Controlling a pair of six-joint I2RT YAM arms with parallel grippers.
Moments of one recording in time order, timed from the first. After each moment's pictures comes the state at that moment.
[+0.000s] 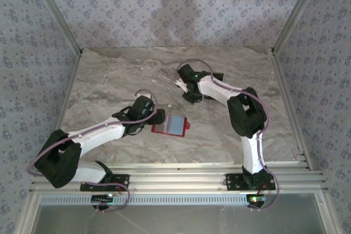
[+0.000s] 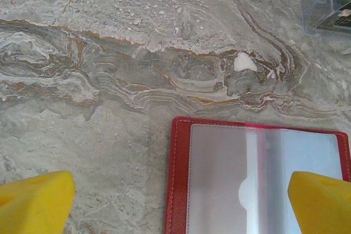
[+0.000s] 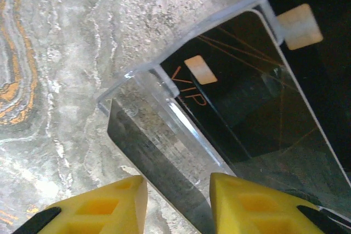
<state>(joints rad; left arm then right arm) -0.69 1.34 0.69 -0.22 -0.19 -0.59 0.60 2.05 1.56 -0.75 0.23 -0.30</state>
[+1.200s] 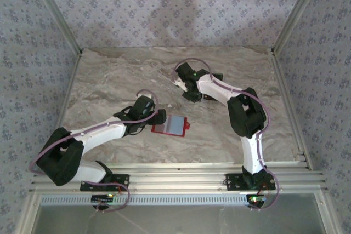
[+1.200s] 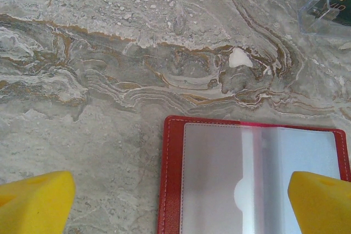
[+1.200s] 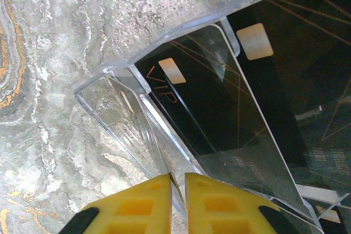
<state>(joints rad) -0.69 1.36 0.69 -0.19 -0.17 -0.59 0.60 2.05 1.61 -0.80 0.30 -0.39</state>
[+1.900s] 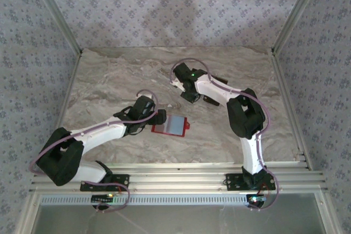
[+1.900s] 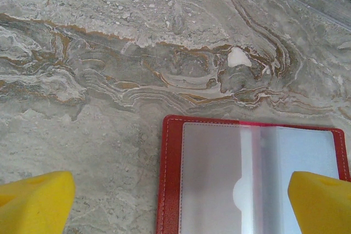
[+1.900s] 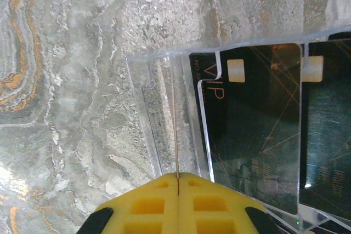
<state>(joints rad) -0.69 1.36 0.69 -0.19 -0.17 -0.58 0.64 2.04 1.63 -0.81 0.33 -0.40</state>
